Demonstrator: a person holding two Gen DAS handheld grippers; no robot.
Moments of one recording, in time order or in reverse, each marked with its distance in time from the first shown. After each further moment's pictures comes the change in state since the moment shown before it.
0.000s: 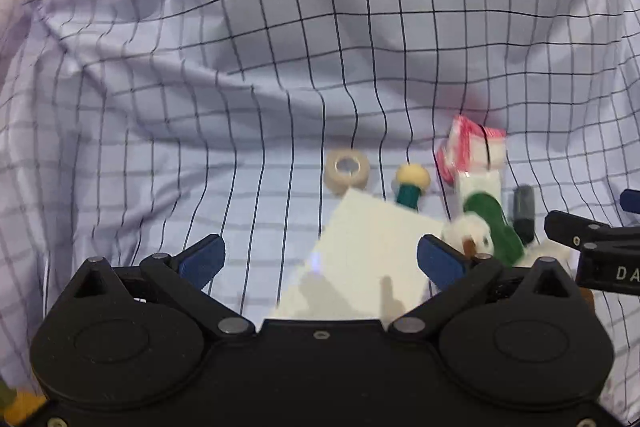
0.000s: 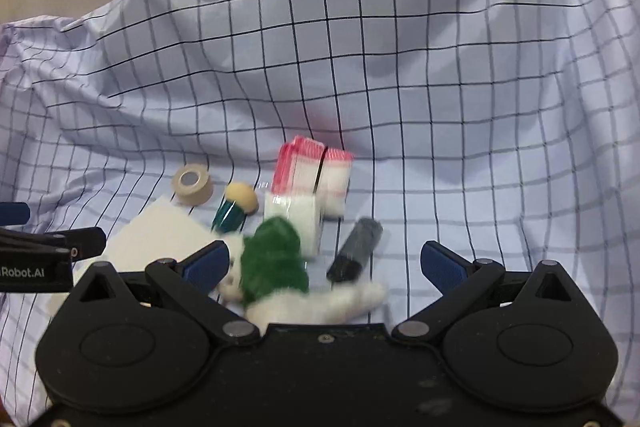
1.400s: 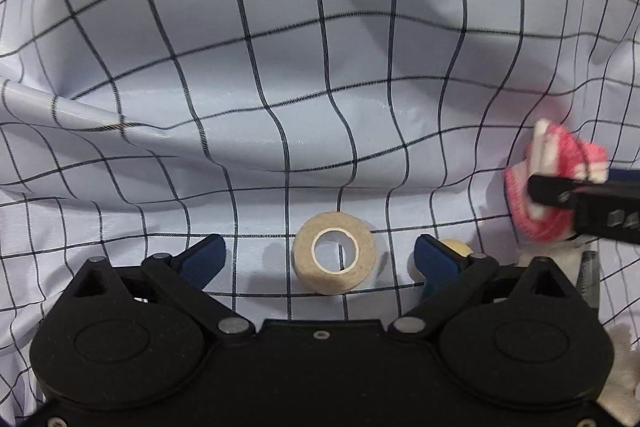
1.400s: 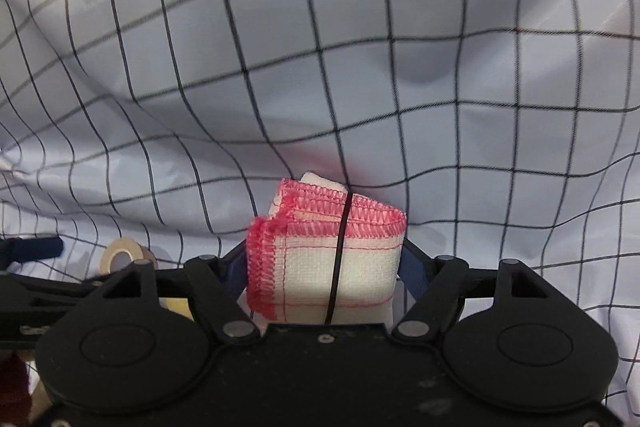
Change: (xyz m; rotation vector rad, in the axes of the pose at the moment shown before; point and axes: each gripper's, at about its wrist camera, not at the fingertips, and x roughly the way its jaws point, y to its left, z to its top) left arm 0.154 -0.011 0.064 0.025 0.143 -0.095; right arm 0.167 -0.013 0.080 0.071 0.106 0.014
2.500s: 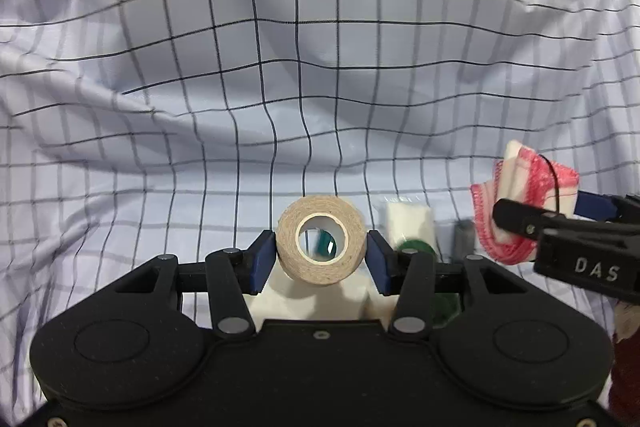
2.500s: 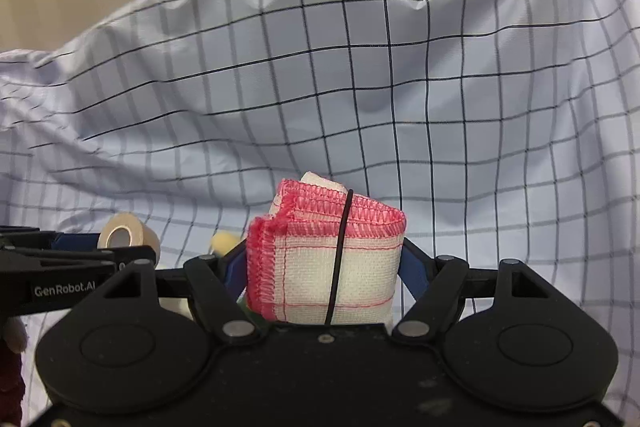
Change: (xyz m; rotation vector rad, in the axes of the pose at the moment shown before) left arm -0.127 -0.028 -0.045 -0.037 -0.083 -0.109; right arm -0.169 -0.019 -0.066 -0.038 -0.120 0.004
